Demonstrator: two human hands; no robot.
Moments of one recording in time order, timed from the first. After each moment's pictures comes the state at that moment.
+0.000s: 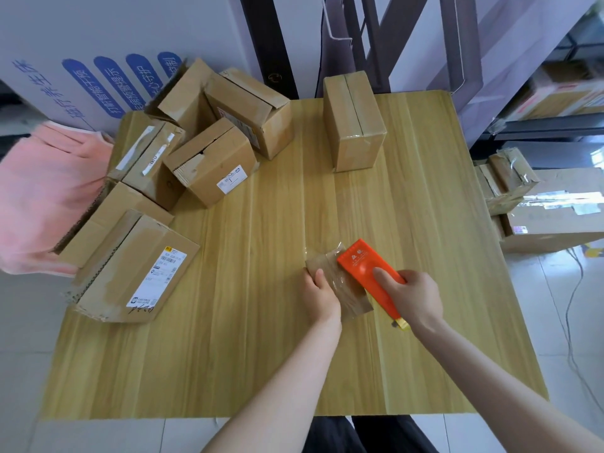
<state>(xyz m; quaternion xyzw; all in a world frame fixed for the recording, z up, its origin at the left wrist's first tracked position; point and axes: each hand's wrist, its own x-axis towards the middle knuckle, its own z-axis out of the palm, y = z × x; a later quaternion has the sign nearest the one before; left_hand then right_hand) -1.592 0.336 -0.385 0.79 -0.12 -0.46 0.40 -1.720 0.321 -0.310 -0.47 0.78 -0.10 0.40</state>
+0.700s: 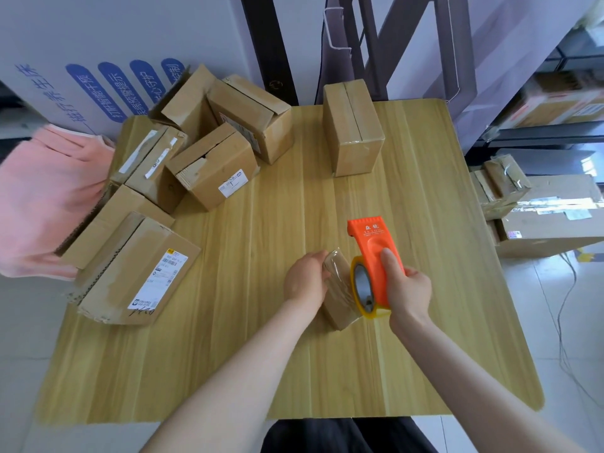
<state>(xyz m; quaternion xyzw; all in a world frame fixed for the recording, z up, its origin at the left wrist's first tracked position) -1.538 0.310 -0.359 0.75 -0.60 -0.28 0.10 -1.688 0.320 -0.292 -0.22 0.76 -0.37 0.49</state>
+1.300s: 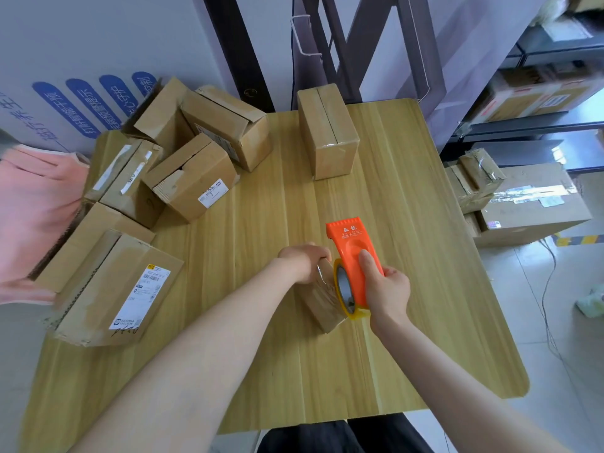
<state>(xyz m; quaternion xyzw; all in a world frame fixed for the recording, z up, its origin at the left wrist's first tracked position) -1.542 0.246 -0.344 0.57 -0.73 -0.31 -0.22 -1.685 0.324 -0.289 -0.22 0.76 -0.38 0.48</state>
